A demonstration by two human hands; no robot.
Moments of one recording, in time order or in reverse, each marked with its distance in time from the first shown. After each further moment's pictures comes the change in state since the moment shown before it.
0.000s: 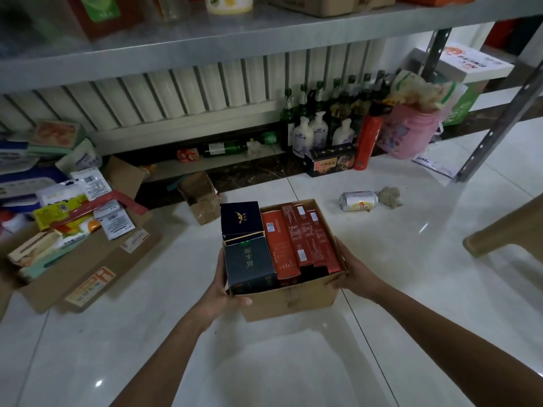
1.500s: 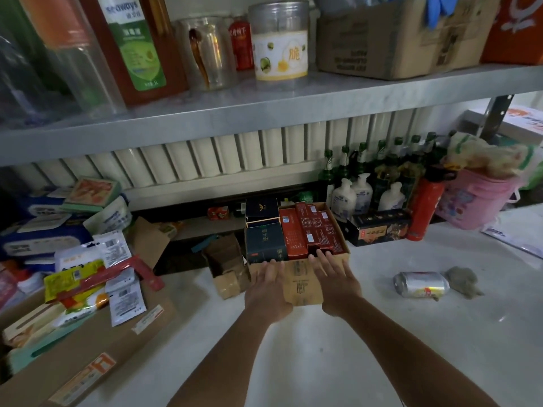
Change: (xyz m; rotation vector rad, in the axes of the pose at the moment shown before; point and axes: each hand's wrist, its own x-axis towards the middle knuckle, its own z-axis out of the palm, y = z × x) left_hand 0.197 0.068 -0.030 1.234 0.238 -0.109; right_hand 0.239 -0.039 0.020 -1.149 0.056 0.149
